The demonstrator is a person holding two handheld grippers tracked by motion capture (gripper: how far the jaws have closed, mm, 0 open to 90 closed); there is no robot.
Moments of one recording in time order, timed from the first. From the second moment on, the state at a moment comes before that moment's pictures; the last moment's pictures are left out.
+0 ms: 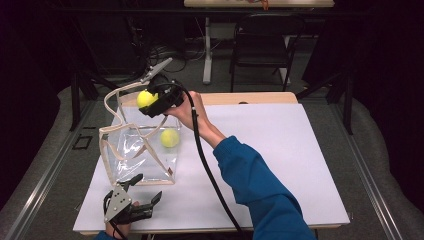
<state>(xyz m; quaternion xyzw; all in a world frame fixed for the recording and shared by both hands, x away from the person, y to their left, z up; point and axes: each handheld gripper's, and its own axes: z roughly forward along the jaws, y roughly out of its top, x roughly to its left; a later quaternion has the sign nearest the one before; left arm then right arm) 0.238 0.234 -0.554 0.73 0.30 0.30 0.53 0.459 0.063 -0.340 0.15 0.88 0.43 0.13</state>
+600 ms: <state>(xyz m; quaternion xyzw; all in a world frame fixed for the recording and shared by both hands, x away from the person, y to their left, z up) 0.237 0.234 -0.554 0.73 0.30 0.30 0.53 0.462 0.069 -0.350 0.15 0.89 0.41 0.13</state>
